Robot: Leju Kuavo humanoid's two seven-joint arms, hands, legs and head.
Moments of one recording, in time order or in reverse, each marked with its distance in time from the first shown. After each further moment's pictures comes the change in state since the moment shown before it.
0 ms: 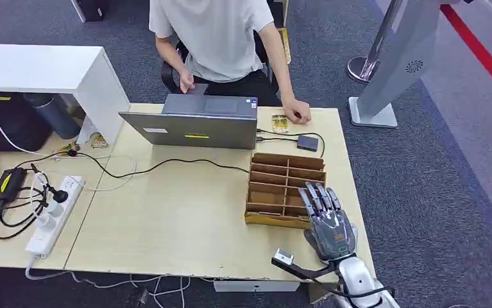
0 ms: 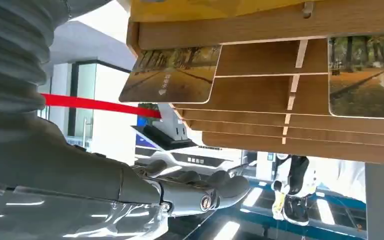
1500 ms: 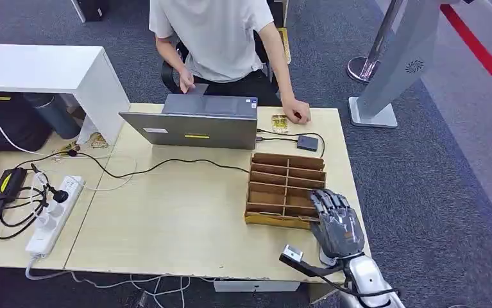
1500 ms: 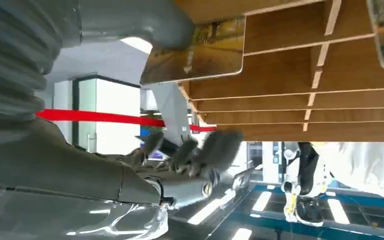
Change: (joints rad) left arm 0.016 0.005 -0.030 -0.002 0.037 0.000 0.000; right arm 0.021 0.000 -0.071 -0.029 -0.104 0.000 -0.115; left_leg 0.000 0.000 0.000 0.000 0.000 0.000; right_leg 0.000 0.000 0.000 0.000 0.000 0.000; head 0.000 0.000
